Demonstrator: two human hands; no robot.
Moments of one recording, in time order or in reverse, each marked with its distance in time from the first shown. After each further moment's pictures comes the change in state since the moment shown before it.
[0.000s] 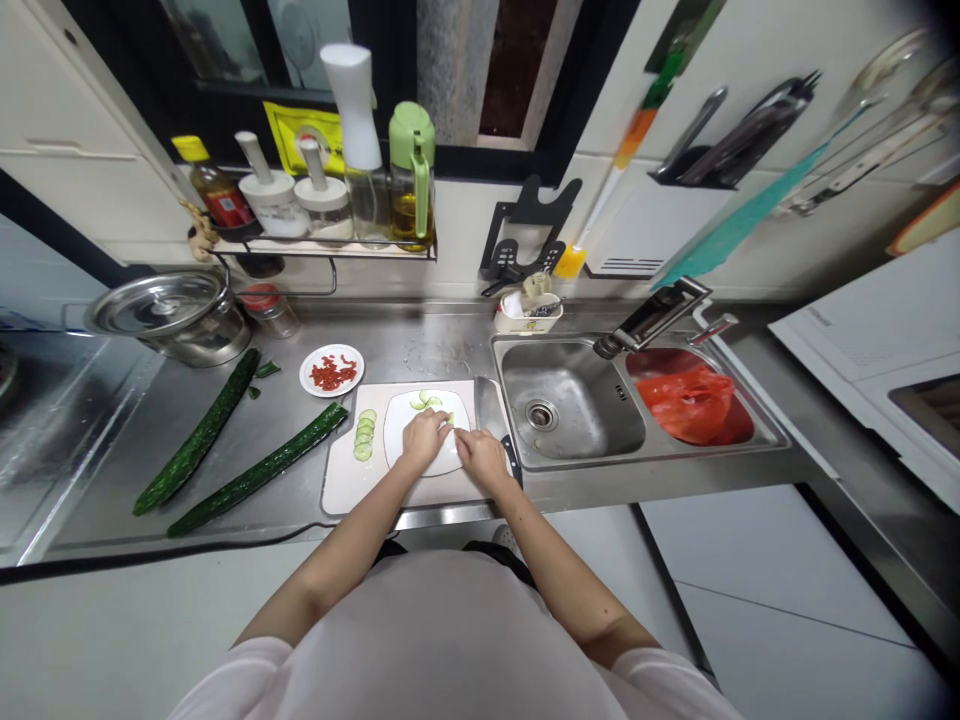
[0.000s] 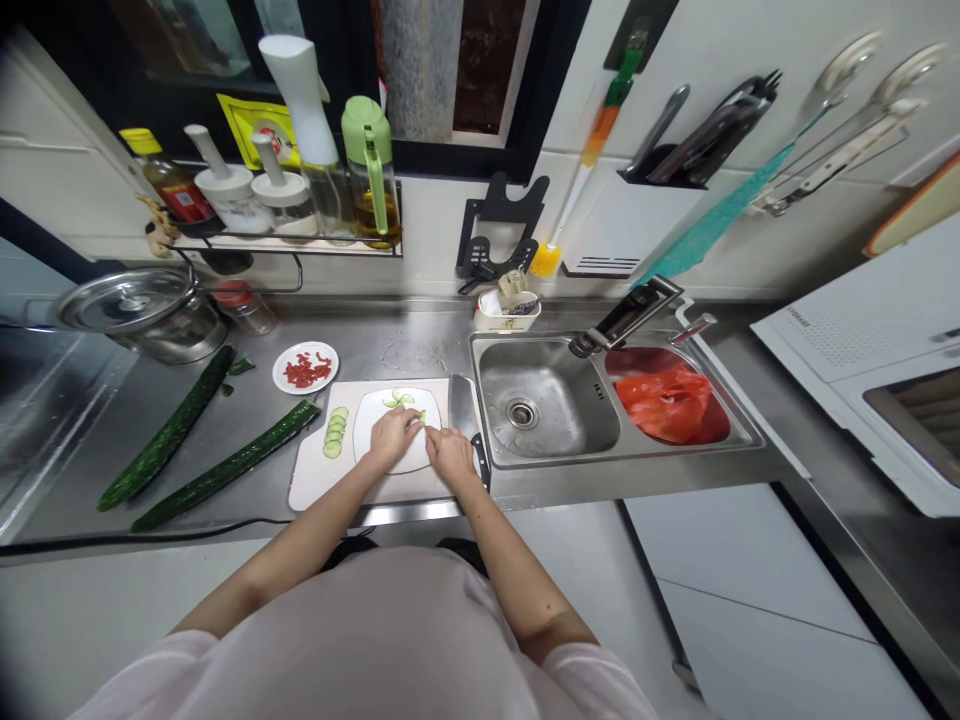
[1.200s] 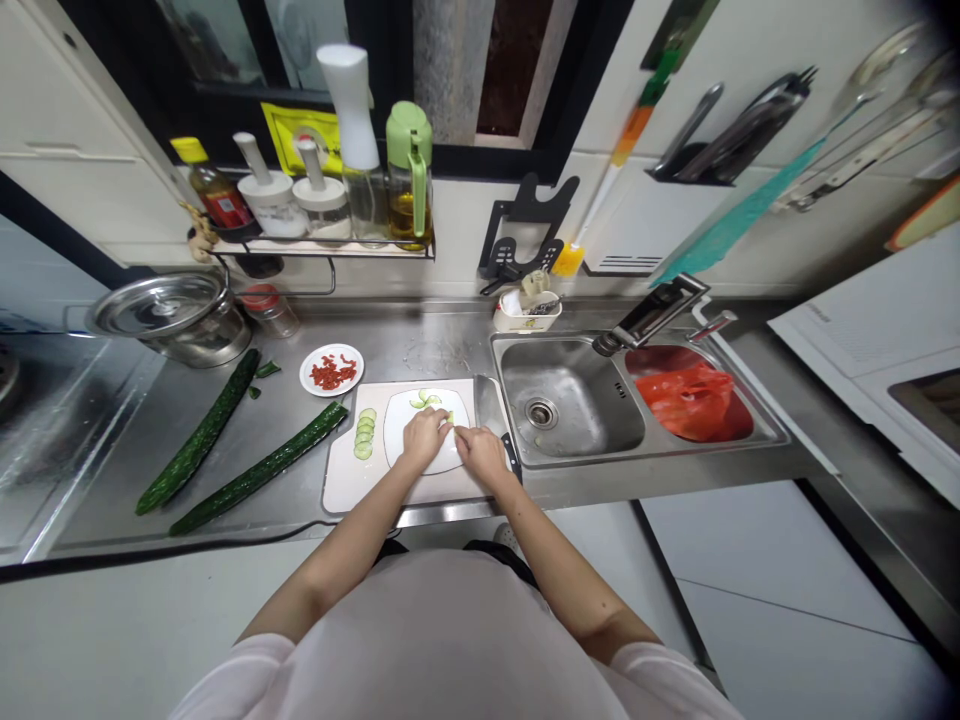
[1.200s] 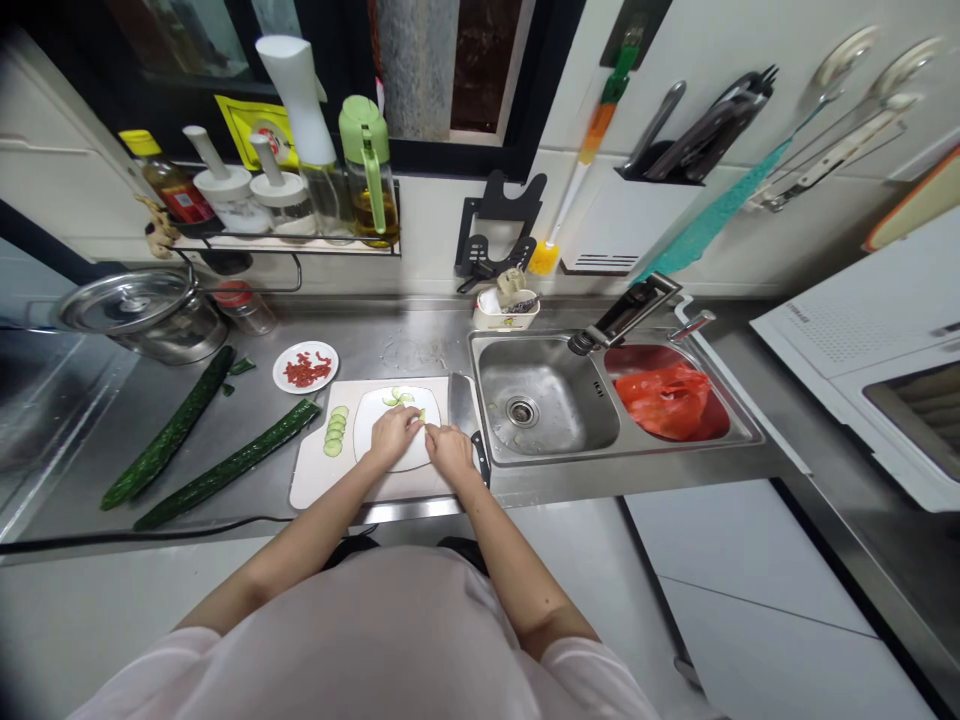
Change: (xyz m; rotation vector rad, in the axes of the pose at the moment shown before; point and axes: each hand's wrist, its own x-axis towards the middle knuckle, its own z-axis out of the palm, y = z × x) left_hand 0.002 -0.004 0.008 -0.002 0.032 0.015; right_hand 0.002 -0.003 -0.007 -0.038 -0.030 0.003
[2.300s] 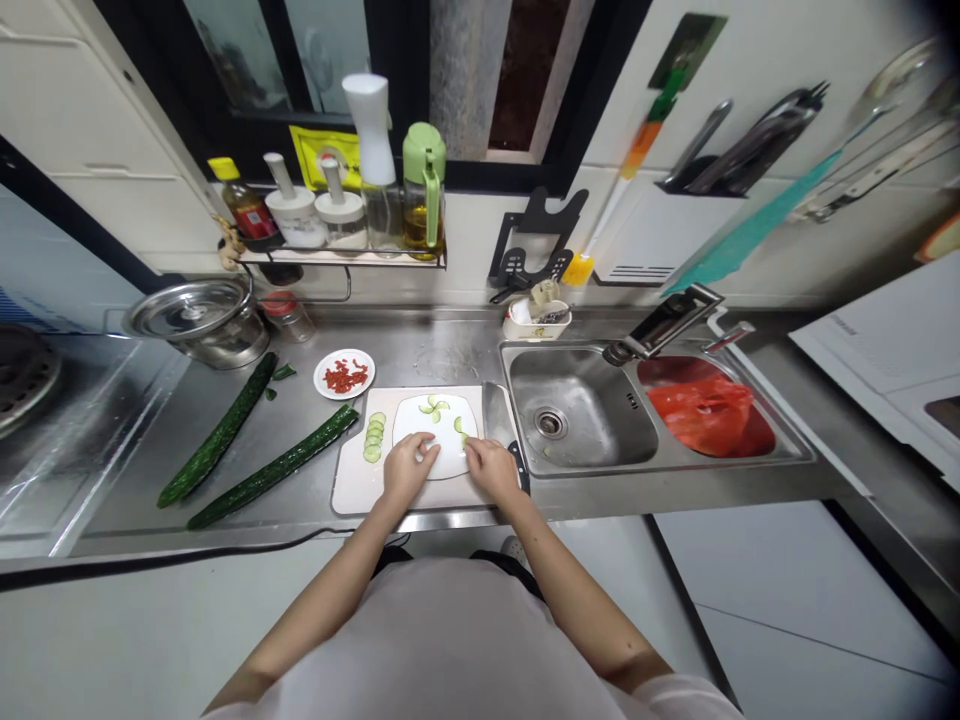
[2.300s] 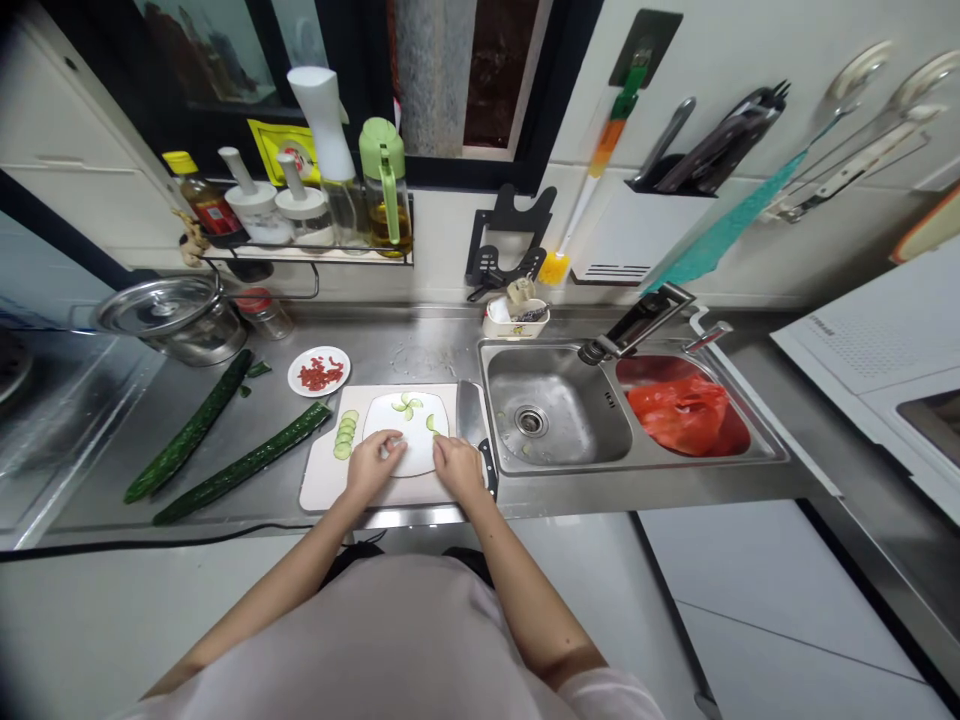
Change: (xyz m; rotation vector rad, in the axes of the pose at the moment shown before) left_hand -0.063 -0.023 -0.023 -0.359 0.261 -0.064; right_hand -0.017 0.002 0.008 0.155 0.205 -0.016
